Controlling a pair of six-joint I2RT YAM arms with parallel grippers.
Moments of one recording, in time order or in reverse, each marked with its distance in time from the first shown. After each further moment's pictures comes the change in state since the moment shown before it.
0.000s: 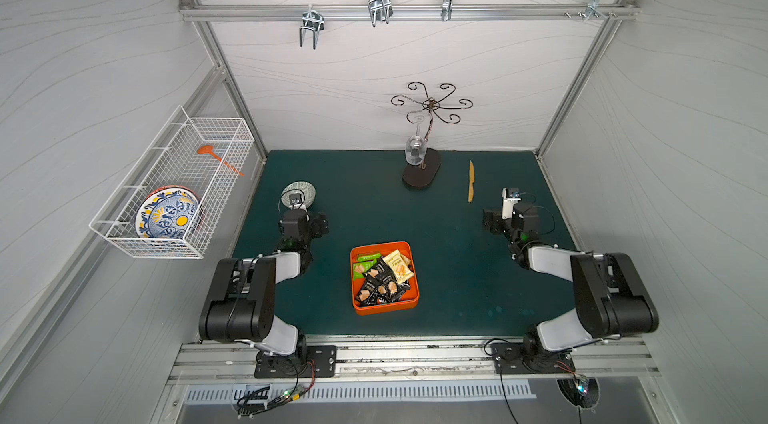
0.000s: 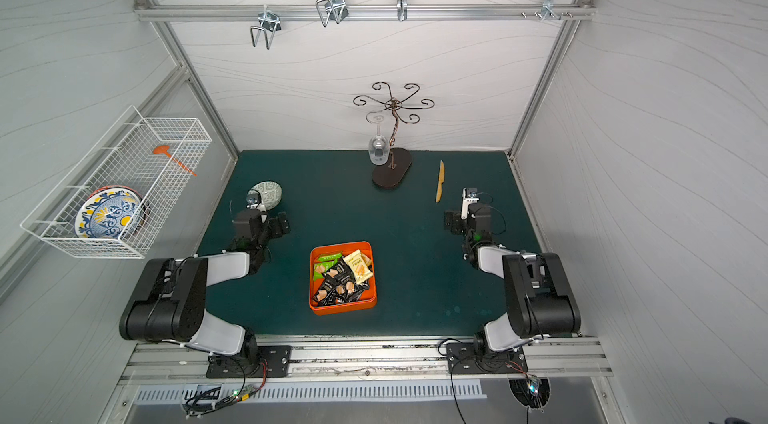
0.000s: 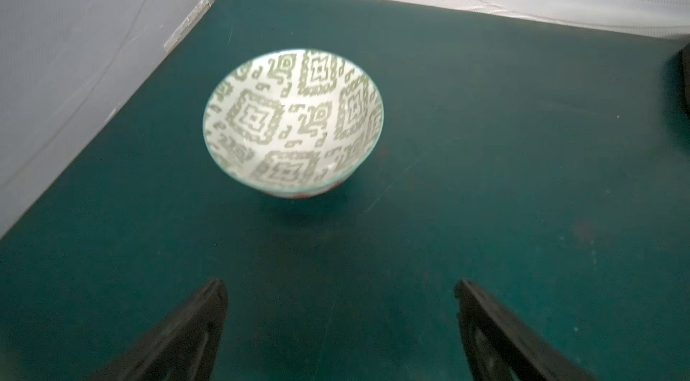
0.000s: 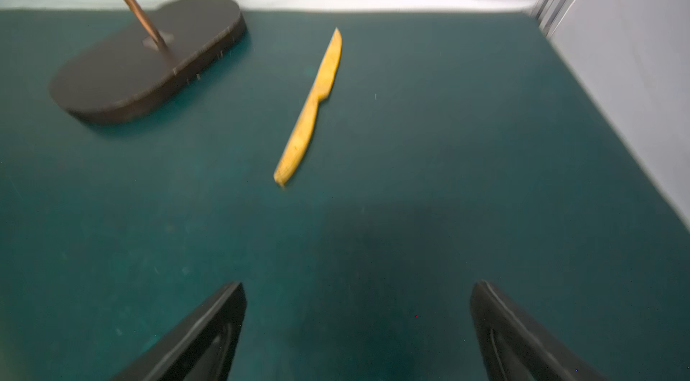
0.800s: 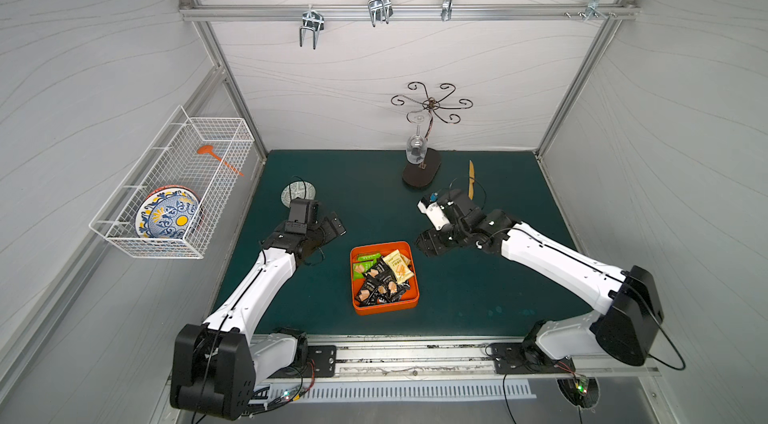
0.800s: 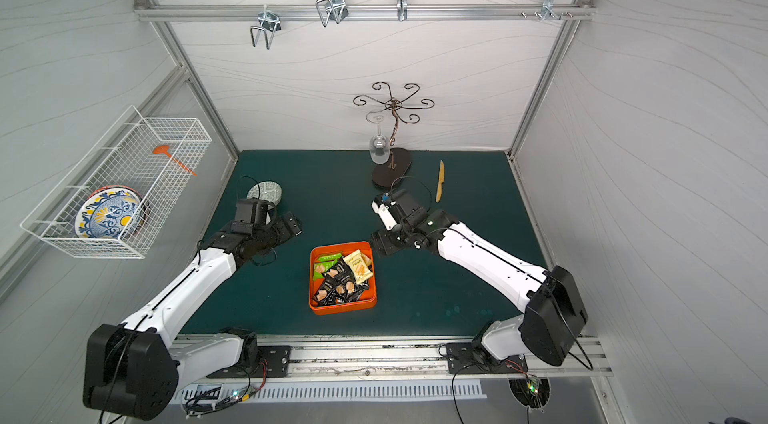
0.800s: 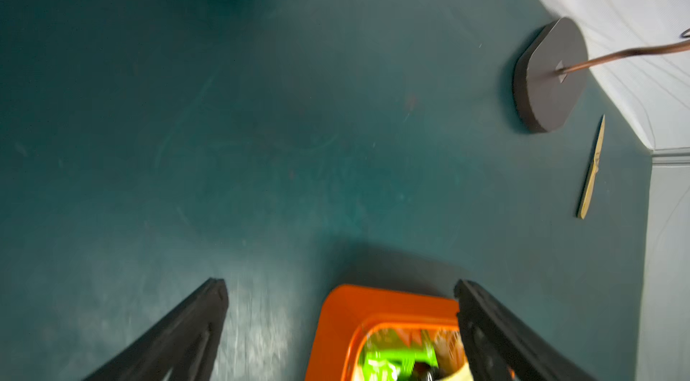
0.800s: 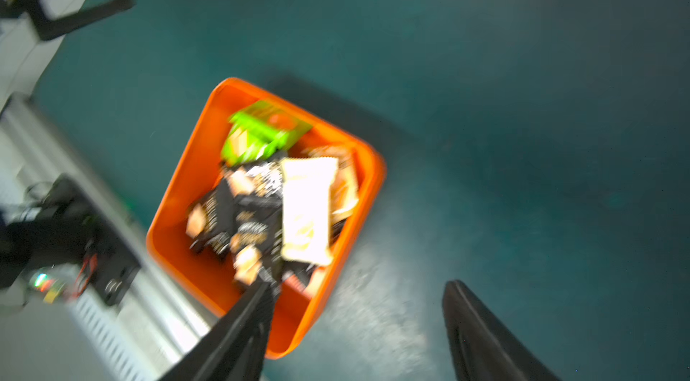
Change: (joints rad) left arm -0.168 -0.334 0.210 -0.940 0.230 -0.626; right arm 0.706 -0.048 0.564 -1.086 -0.246 0.224
